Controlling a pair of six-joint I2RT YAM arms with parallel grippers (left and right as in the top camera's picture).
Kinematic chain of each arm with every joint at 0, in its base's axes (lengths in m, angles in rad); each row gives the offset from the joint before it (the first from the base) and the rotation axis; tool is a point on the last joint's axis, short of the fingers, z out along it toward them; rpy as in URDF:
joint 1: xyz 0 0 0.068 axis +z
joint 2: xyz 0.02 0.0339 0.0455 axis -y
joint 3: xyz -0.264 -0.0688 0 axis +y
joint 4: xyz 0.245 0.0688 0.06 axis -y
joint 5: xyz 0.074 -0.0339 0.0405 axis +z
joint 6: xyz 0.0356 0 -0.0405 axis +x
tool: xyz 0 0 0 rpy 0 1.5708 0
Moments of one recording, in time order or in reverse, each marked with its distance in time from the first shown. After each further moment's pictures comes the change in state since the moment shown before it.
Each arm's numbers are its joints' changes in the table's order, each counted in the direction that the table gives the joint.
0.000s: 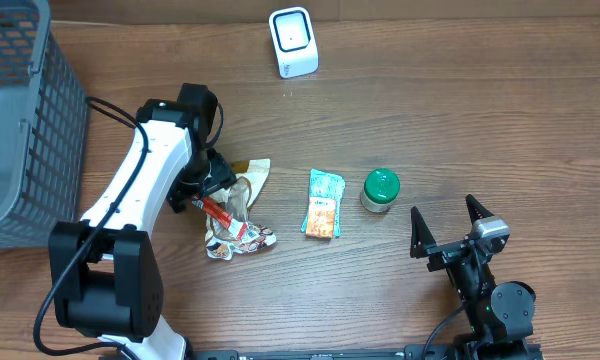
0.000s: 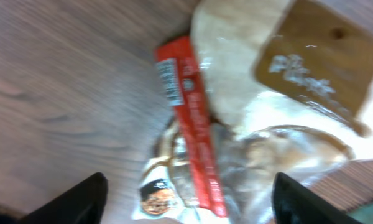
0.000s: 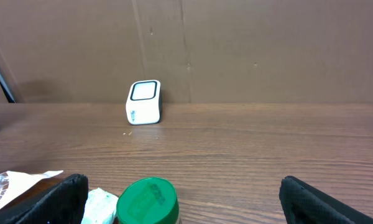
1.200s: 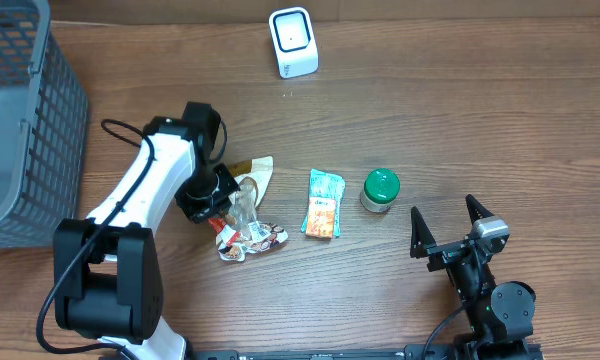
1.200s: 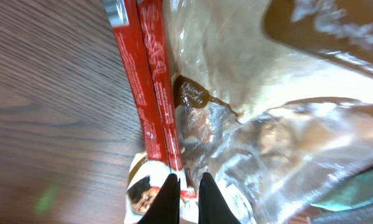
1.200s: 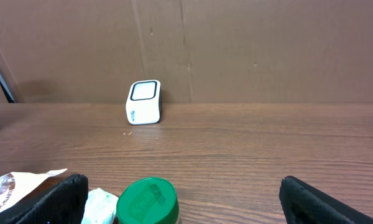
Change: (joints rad) left arm -0.002 0.008 0.103 0.050 -0.152 -0.005; right arm 0.000 0.000 0.000 0.000 0.000 0.000
